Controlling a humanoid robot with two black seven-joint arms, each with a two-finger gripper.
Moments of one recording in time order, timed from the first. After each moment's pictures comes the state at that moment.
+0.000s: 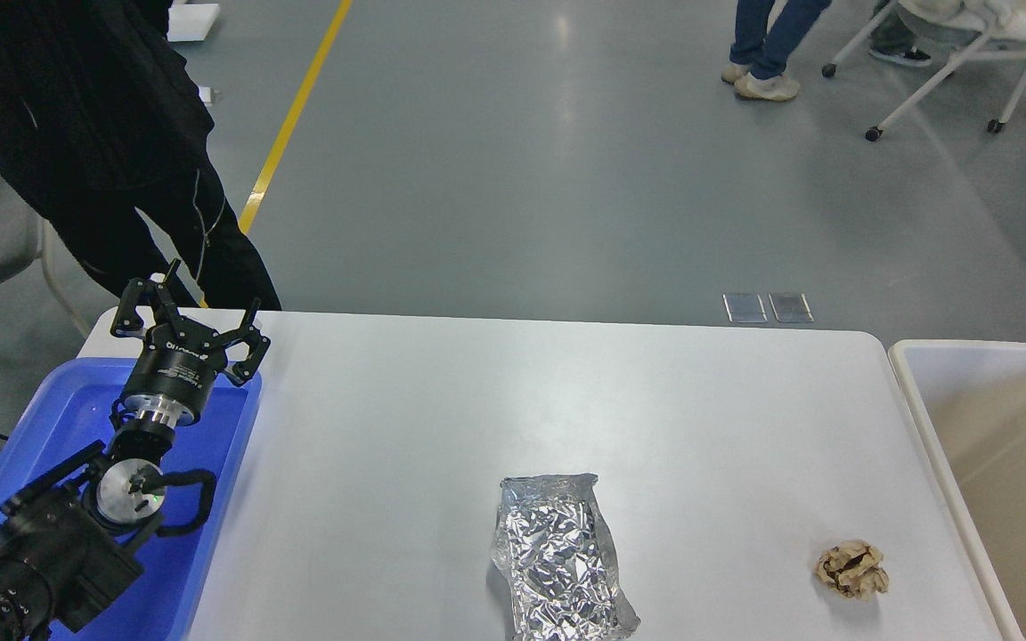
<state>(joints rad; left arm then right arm) -0.58 0.33 -0.75 -0.45 -0.16 -0.63 -0.53 0.87 -0.52 0.26 0.05 -0.46 -0.02 -0.07</state>
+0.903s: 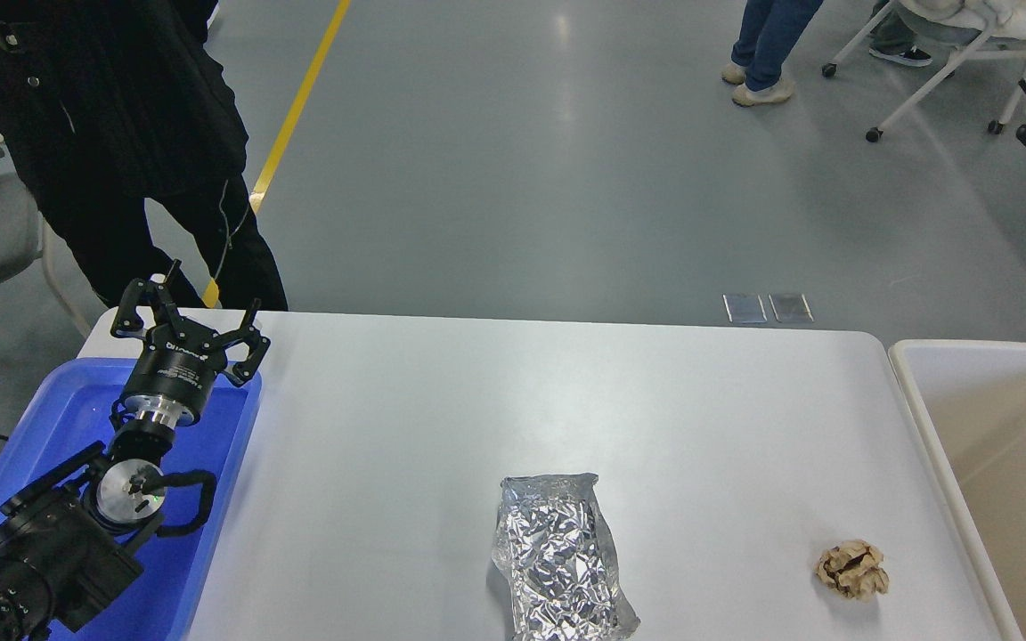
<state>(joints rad) -0.58 0.33 -0.75 -0.45 -0.16 -0.63 -0.53 0.93 -0.65 1.12 0.77 -0.46 -0.01 0.04</state>
